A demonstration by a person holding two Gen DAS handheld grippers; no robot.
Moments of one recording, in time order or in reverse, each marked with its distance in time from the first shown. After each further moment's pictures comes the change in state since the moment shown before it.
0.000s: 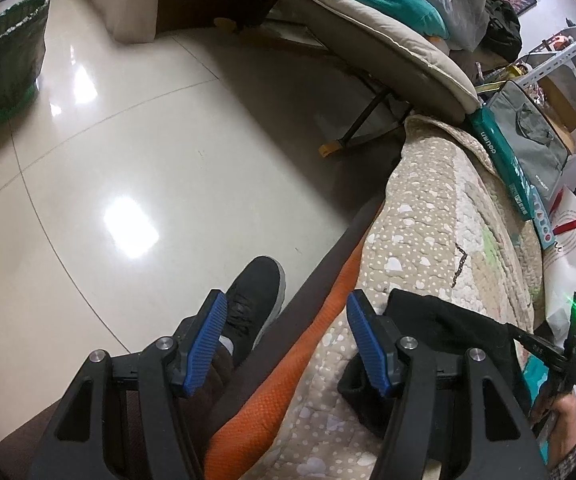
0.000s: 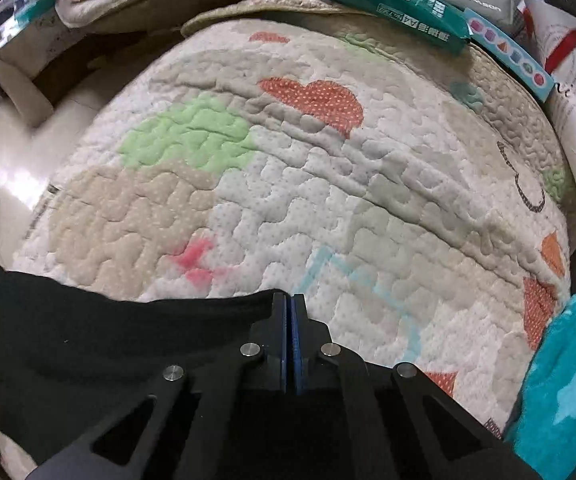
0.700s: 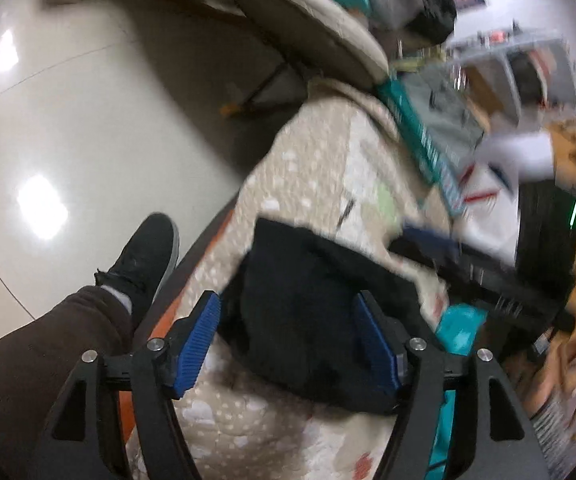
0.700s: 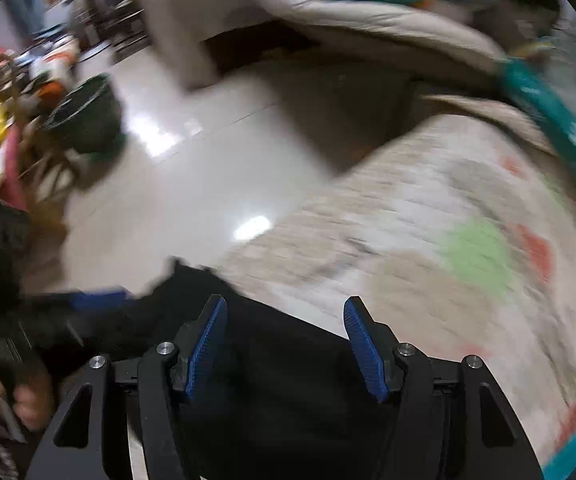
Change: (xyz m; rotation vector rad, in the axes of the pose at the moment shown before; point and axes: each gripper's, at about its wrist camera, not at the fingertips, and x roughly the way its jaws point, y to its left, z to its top) left arm 0.000 -0.035 -0.031 0.046 0.150 -0.349; right arm -0.074 0.202 0.026 -0.414 -0.055 0.408
